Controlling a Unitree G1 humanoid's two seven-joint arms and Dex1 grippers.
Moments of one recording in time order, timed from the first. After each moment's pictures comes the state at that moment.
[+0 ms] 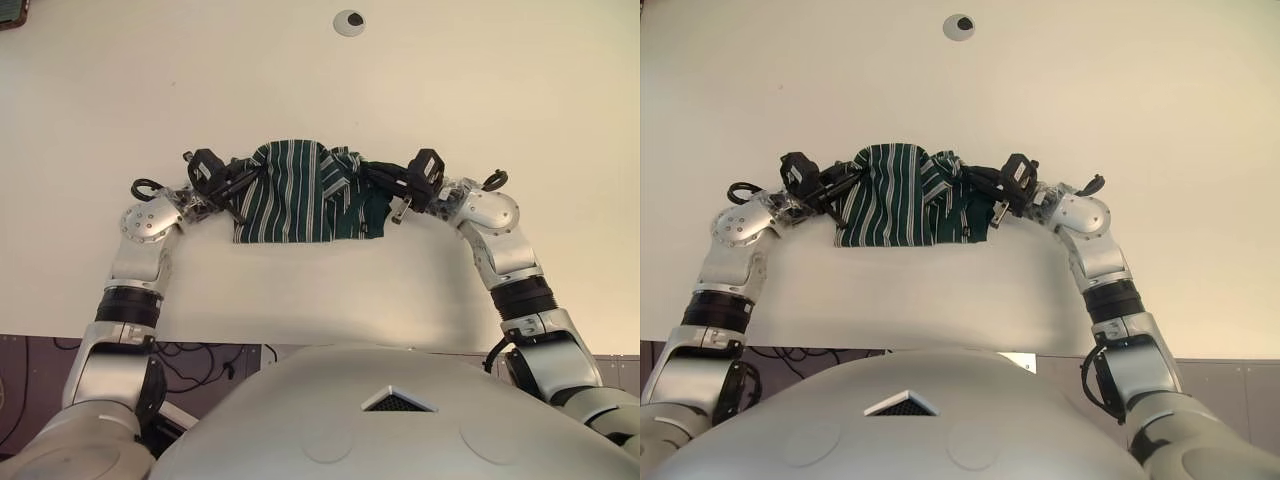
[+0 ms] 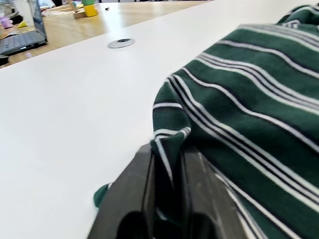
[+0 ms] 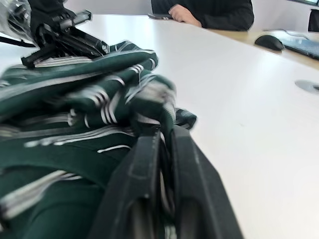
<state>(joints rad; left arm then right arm) -0.10 0.55 -0.14 0.42 -0.28 -0.21 -0.75 -0.16 -0.36 0.25 0.31 0.20 -0.15 0.79</state>
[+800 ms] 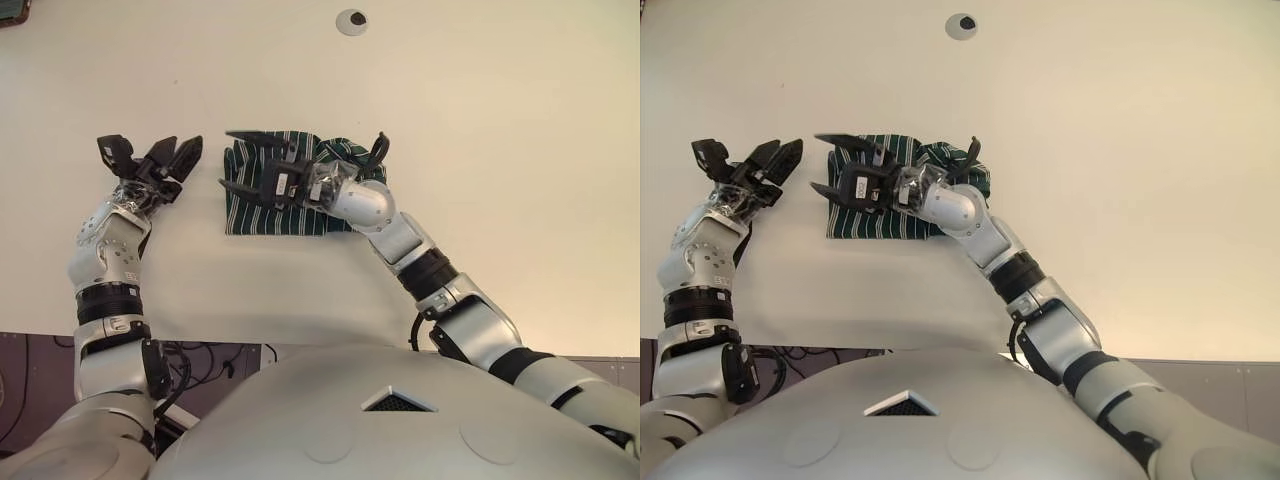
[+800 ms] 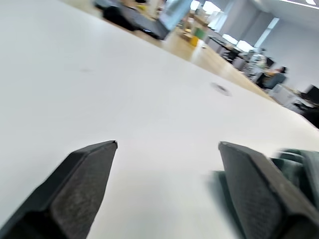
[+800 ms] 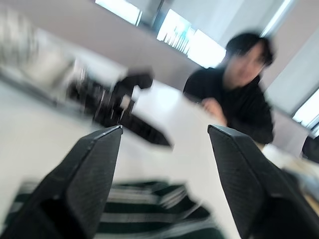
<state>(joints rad) -0.13 0.47 0.32 0.54 -0.63 0.21 -0.73 -0.40 0.07 0.56 0.60 -0.34 -0.38 0.43</state>
